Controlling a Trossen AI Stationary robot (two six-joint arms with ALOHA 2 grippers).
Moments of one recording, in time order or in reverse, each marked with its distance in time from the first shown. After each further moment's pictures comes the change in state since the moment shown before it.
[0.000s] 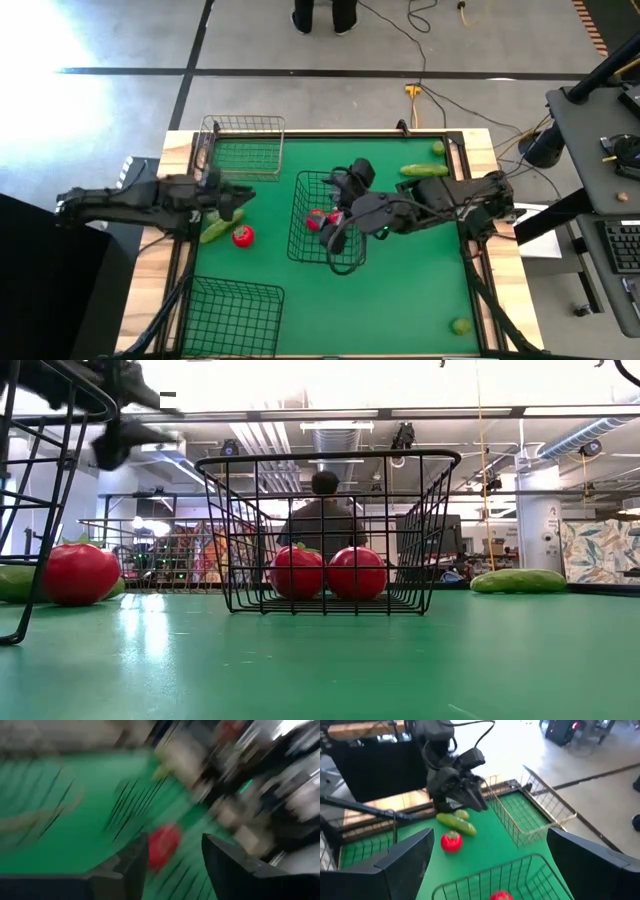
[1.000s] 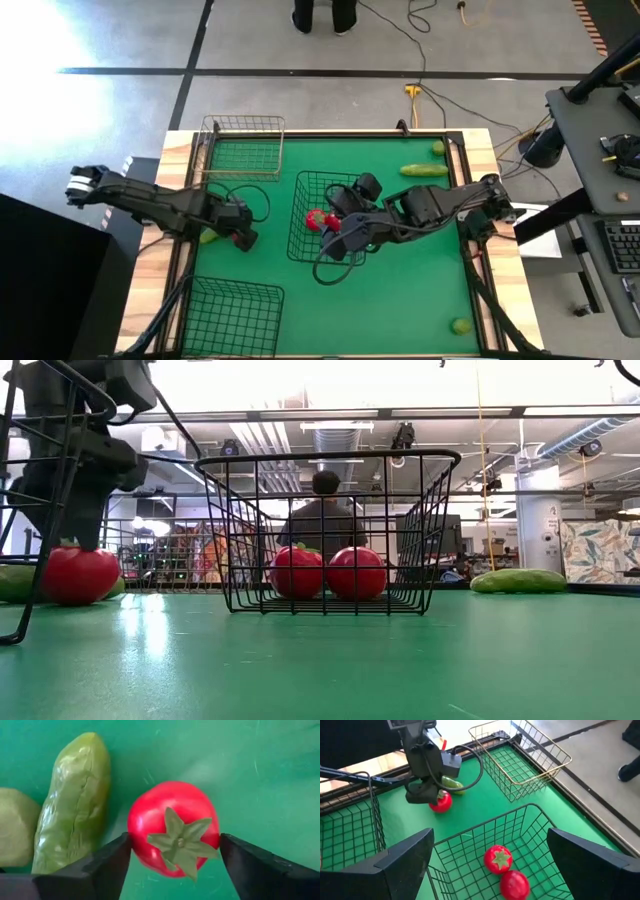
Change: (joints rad) left arm -0.127 0.582 0.101 -0.483 0.233 -0.310; right arm 0.013 0.016 -0.075 -0.188 -0.004 0.255
